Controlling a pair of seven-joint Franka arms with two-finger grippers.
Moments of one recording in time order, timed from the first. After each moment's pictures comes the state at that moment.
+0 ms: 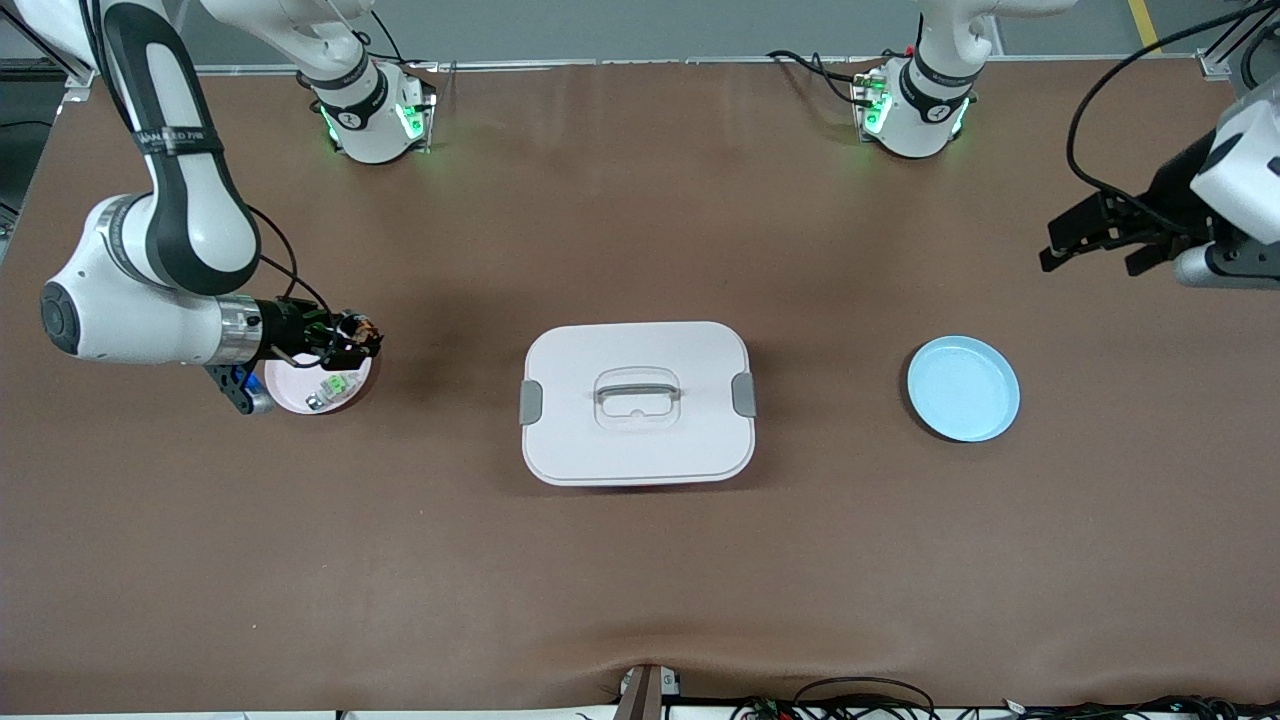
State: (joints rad) left arm -0.12 0.02 0.01 -1.48 -0.21 1.53 -0.20; right arm 0.13 0.23 -0.07 -1.93 0.49 1.82 0.62
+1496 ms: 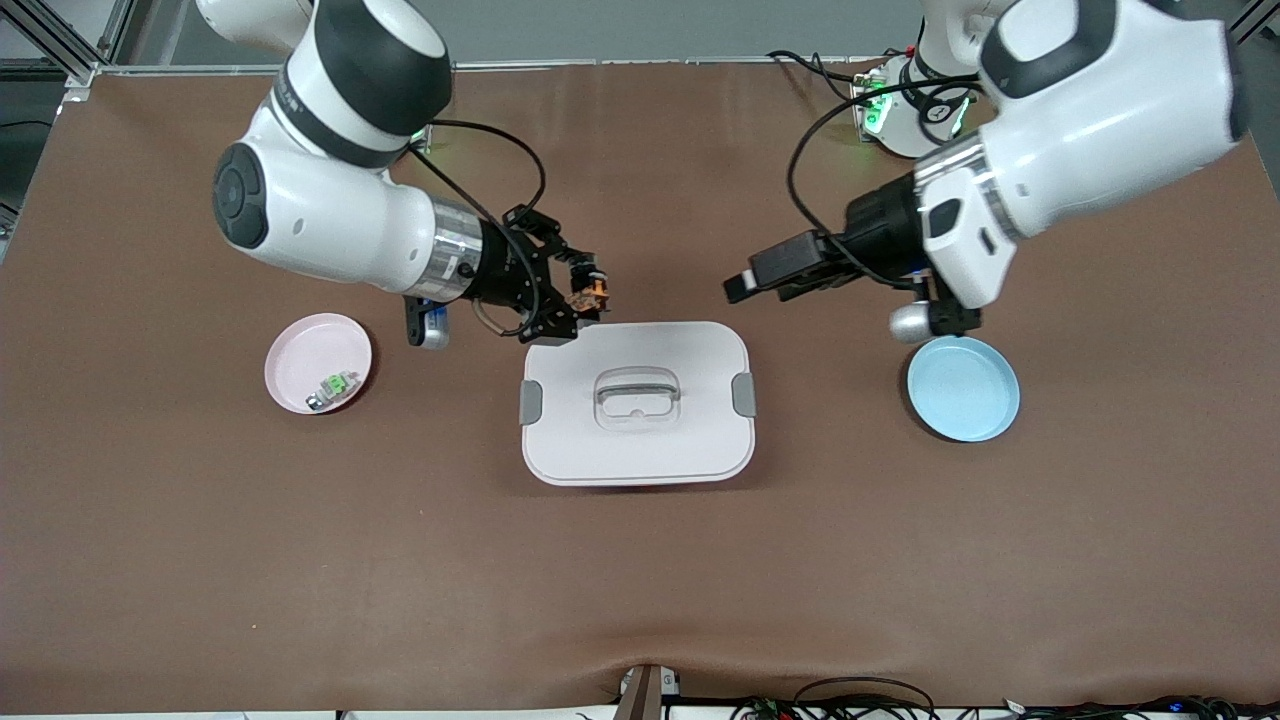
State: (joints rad) left arm -0.35 0.20 -0.10 -1.49 -0.76 2.02 -0.58; right arm 0.56 0.38 -0.07 -1.32 0.70 1.81 1.83
